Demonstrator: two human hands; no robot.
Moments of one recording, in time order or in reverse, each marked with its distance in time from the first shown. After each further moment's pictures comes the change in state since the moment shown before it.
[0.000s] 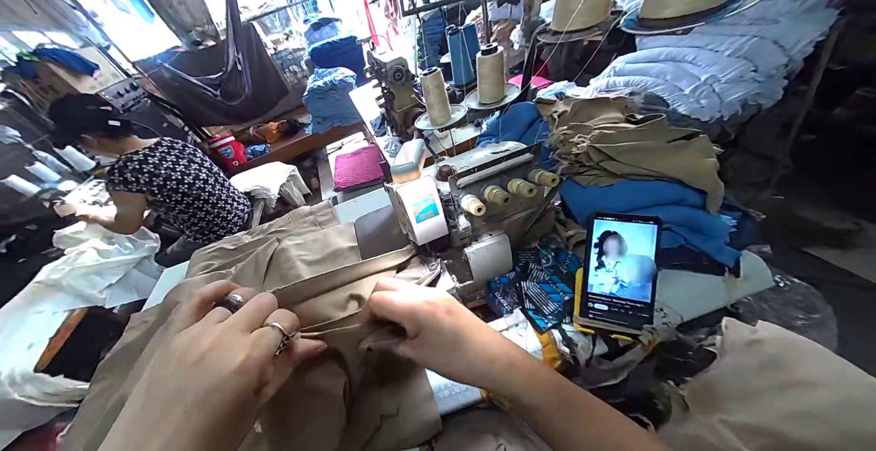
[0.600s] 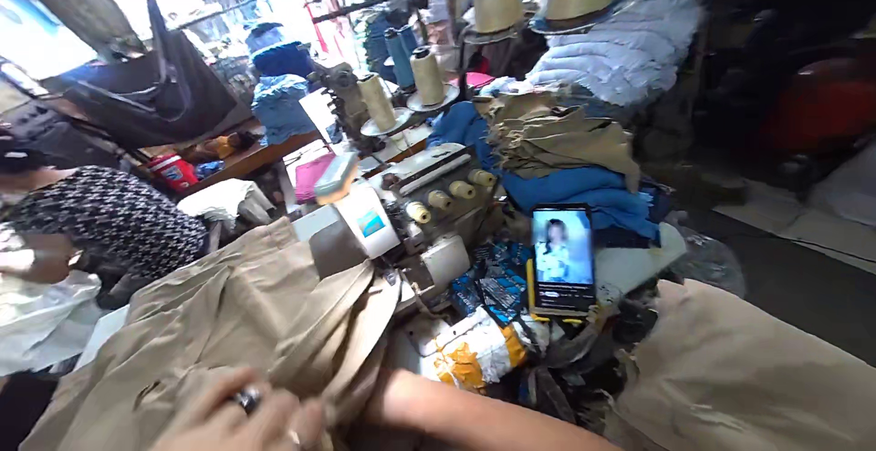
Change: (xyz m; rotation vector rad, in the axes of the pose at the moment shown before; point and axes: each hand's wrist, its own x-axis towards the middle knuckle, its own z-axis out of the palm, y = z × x) left_hand 0.033 0.054 -0.047 -0.307 -0.493 0.155; right_hand -0.027 0.009 0.059 0.022 -0.528 0.411
